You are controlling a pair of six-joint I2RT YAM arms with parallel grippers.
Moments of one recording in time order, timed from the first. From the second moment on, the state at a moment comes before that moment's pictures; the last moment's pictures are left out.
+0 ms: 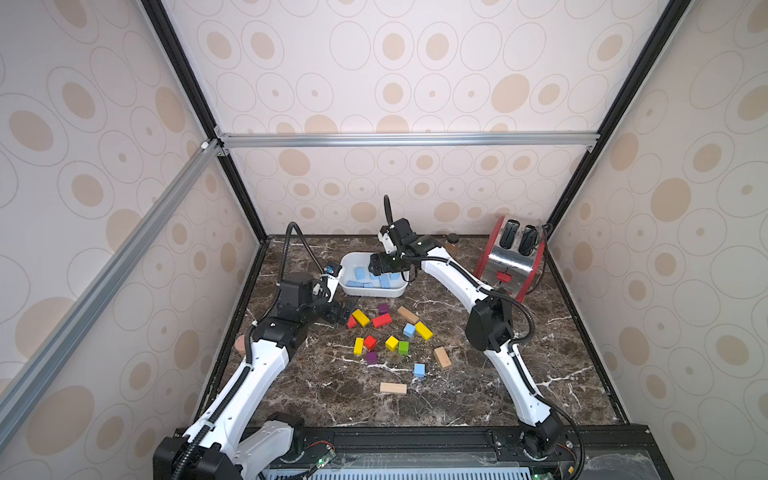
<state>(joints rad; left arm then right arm) -0.22 1.04 0.84 -0.34 0.21 0.23 0.63 2.47 2.46 -0.86 -0.18 0.32</state>
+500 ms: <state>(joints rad) -0.24 0.97 0.87 -0.40 0.26 0.28 0.63 2.08 2.10 -0.87 -0.09 0.23</state>
